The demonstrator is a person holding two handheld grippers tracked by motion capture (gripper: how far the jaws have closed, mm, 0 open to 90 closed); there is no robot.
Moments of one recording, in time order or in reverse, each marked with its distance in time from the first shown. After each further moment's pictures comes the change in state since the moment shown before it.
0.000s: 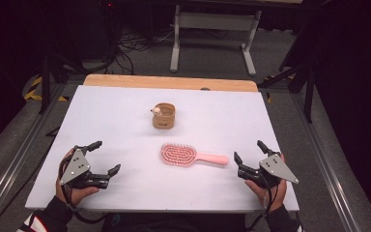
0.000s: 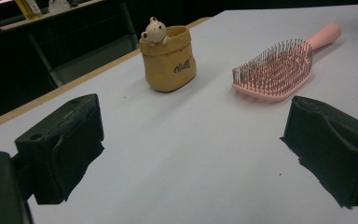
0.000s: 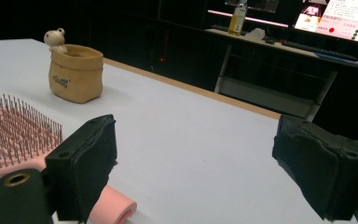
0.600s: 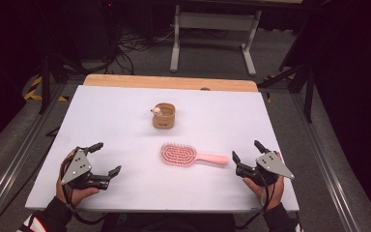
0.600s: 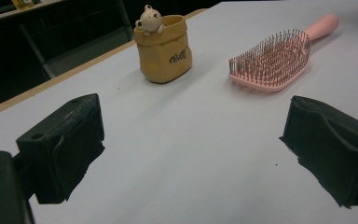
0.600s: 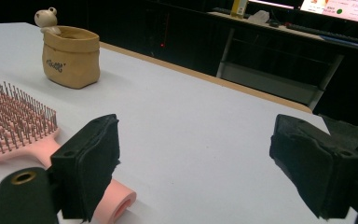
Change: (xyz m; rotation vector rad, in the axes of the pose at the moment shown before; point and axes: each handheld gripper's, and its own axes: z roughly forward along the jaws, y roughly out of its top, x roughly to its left) left arm 0.000 -0.004 0.002 0.027 -0.017 -0.008; right arm 0.001 -0.003 0.010 0.057 0.003 0.011
